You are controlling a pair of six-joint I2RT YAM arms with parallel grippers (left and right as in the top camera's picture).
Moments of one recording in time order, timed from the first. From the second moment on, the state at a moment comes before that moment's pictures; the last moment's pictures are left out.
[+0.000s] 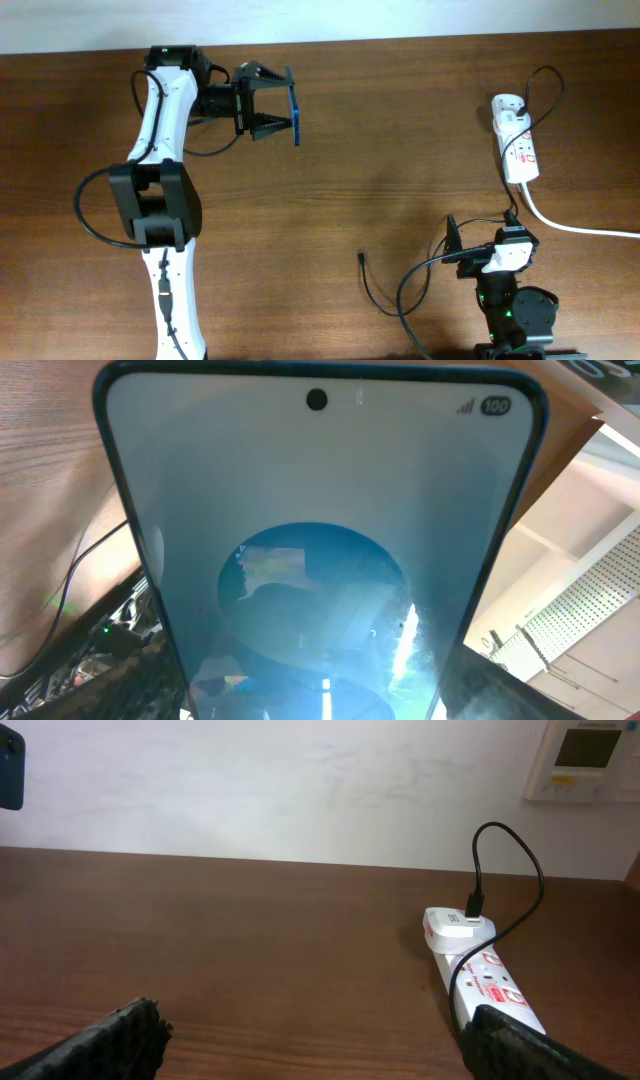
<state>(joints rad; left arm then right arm) -0.03 2.51 2.36 -1.68 1.52 -0.20 -0.02 0.01 0.01 -0.07 -0.06 -0.03</state>
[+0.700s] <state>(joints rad) -0.03 2.51 2.36 -1.68 1.52 -0.20 -0.02 0.01 0.01 -0.07 -0.06 -0.03</state>
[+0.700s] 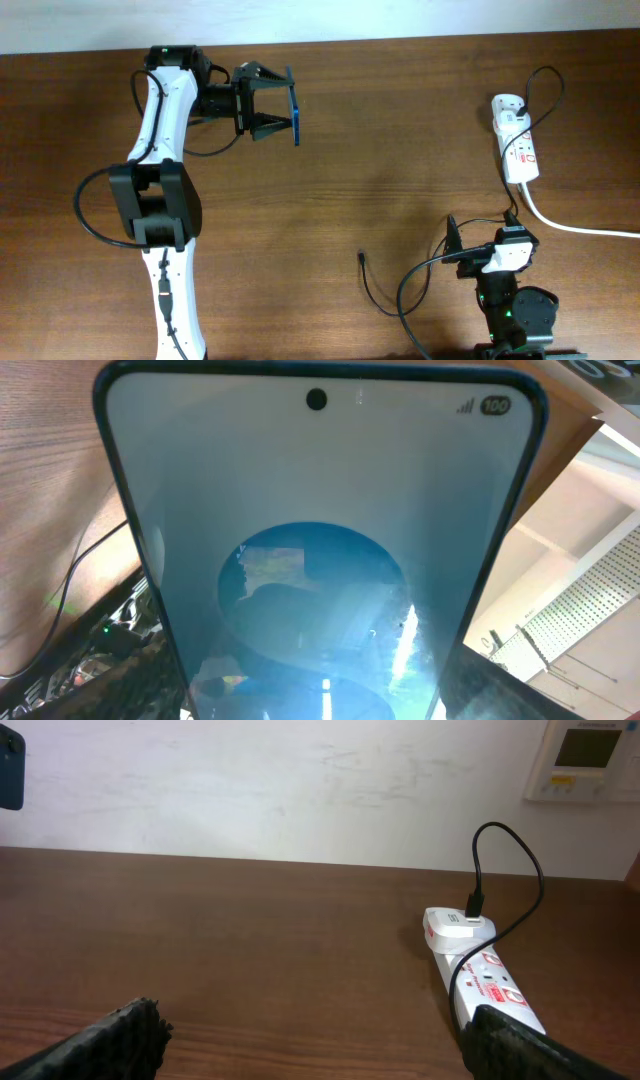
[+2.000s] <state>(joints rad) -0.03 2.51 2.36 -1.68 1.52 -0.20 -0.02 0.01 0.01 -0.07 -0.06 -0.03</state>
